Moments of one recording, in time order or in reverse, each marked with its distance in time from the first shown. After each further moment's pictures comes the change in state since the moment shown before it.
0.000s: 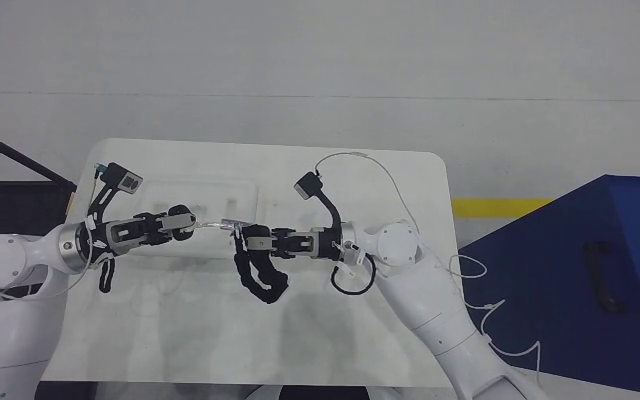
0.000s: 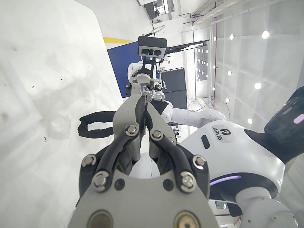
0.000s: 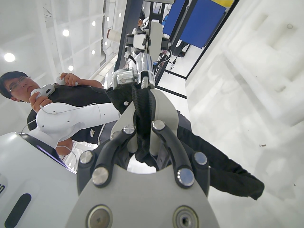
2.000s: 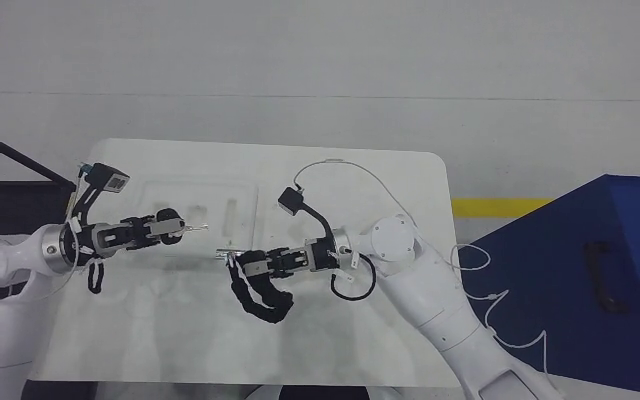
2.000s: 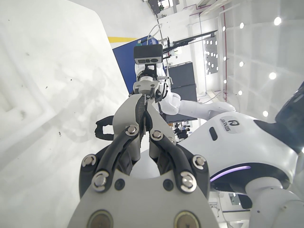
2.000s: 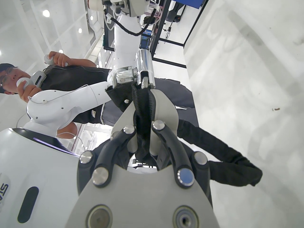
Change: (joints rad) left arm 0.013 0.033 -0.048 0.003 0.005 -0.101 -0.078; right arm 0.044 0.040 -0.076 -0.045 0.006 0.166 0.132
